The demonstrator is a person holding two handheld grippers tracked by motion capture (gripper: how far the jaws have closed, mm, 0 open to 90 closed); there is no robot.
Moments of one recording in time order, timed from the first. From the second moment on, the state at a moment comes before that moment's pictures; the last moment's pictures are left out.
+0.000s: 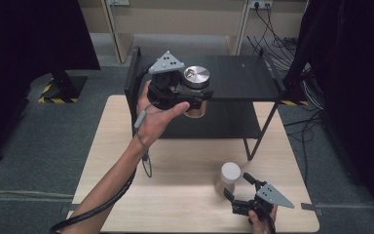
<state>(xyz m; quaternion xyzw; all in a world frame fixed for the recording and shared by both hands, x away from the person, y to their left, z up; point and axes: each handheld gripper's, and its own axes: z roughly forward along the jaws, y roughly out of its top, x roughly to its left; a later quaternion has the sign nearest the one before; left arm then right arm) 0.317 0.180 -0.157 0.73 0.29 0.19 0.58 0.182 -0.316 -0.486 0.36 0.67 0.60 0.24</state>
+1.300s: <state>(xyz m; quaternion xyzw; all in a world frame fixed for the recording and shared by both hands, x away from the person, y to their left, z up) 0.358 0.171 -0.155 0.69 0.39 0.24 0.56 0.184 -0.317 -0.486 0.36 0.67 0.60 0.23</state>
